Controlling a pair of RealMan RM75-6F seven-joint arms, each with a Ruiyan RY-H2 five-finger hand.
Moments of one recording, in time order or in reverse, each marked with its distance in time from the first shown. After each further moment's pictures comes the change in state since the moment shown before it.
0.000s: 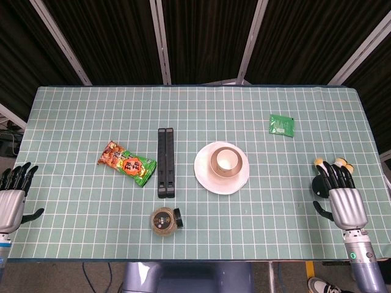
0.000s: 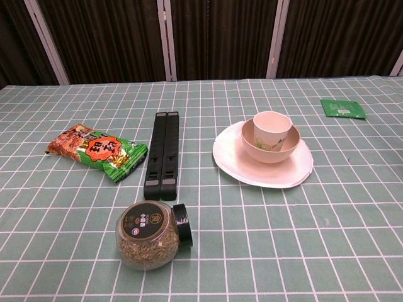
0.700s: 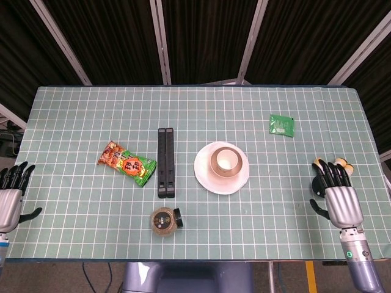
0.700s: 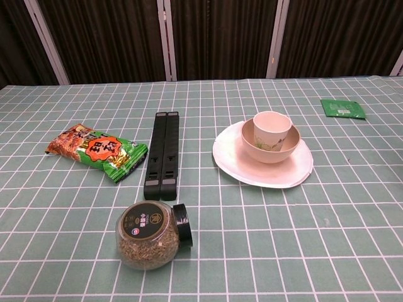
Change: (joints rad) left arm 0.001 0.007 -0.007 -0.004 -0.013 0.000 -0.010; right arm 0.013 -0.022 0.012 -0.005 -0.030 0.023 0.006
